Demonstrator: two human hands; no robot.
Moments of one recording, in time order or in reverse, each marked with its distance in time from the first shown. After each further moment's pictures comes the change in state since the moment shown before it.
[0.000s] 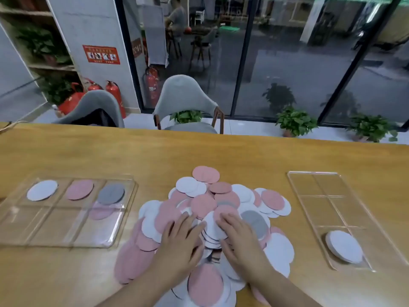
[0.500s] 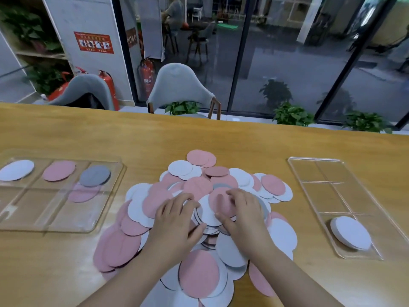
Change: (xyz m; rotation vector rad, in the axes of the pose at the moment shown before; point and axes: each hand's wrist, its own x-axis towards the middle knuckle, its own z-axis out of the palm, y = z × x) left_hand 0.012 0.008 0.011 -0.135 0.172 -0.069; right_hand 0.016 0.000 -0.008 0.107 0.079 0.237
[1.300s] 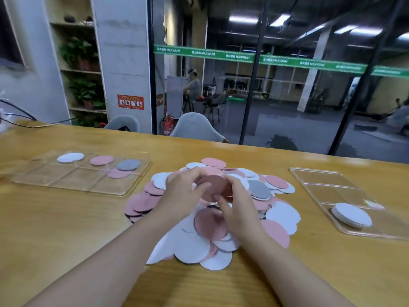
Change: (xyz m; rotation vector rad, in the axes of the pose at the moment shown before) left_hand -0.040 0.033 -0.053 -0.509 0.172 -0.096; right_hand -0.067 -0.042 0.017 0.363 0.180 -0.260
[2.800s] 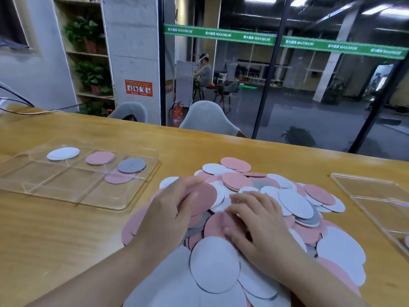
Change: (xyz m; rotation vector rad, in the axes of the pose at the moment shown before) left_hand 0.003 -0.063 -0.020 -0.069 0.189 0.099; right_hand 0.031 0.049 0.028 -0.542 -0.142 -0.376
